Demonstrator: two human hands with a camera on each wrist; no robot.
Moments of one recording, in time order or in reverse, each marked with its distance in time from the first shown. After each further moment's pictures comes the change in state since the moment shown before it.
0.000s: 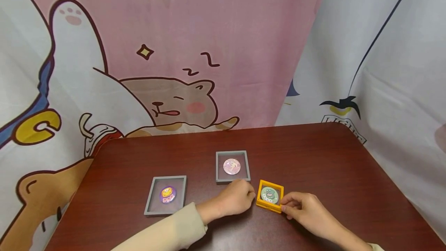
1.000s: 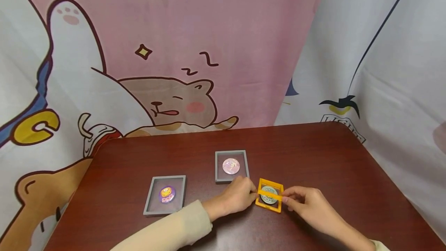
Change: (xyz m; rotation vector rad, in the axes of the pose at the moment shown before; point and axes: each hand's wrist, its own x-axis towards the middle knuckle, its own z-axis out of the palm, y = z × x) left_hand 0.015 -0.008 0.011 0.112 0.052 0.109; right_hand 0.000 -0.013 -0.009 -0.080 0.128 0.004
